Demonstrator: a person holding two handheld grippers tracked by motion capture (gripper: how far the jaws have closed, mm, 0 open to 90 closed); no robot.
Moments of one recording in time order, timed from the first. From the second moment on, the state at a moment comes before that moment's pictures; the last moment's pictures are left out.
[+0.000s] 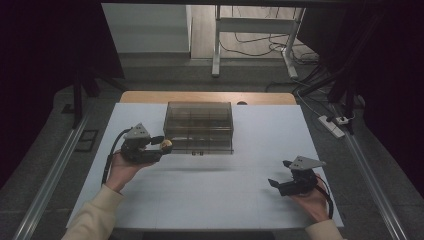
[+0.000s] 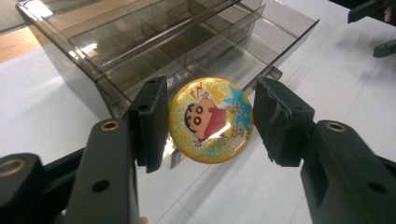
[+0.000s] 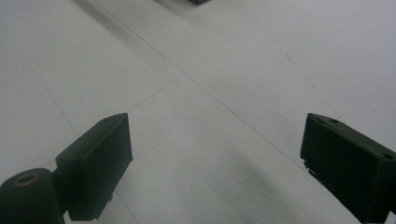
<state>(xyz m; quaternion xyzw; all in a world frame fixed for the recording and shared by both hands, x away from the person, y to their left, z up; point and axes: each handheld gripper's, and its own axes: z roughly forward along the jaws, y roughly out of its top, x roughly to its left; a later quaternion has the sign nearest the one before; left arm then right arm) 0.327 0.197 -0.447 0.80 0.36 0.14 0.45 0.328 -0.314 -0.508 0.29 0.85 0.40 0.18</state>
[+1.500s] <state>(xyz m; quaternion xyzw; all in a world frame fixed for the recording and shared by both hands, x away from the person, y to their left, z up) 0.355 0.157 -0.442 0.82 0.34 0.12 0.45 0.328 -0.313 -0.509 0.29 0.85 0.39 0.18</state>
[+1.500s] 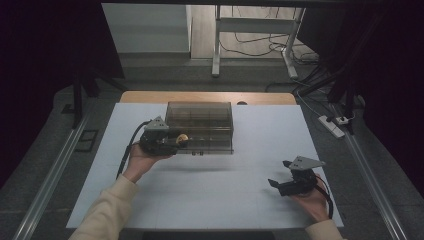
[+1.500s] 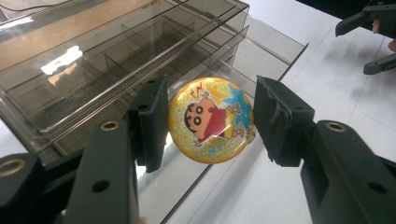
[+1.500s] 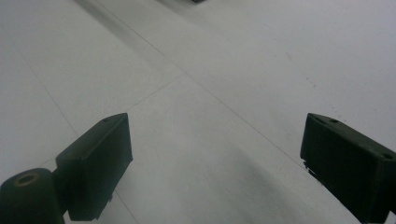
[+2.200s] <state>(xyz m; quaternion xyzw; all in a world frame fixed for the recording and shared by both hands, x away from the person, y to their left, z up) 0.367 0.140 -0.442 0.82 0.33 0.12 0.45 0.328 -0.313 -0.509 0.29 0.85 0.39 0.18</state>
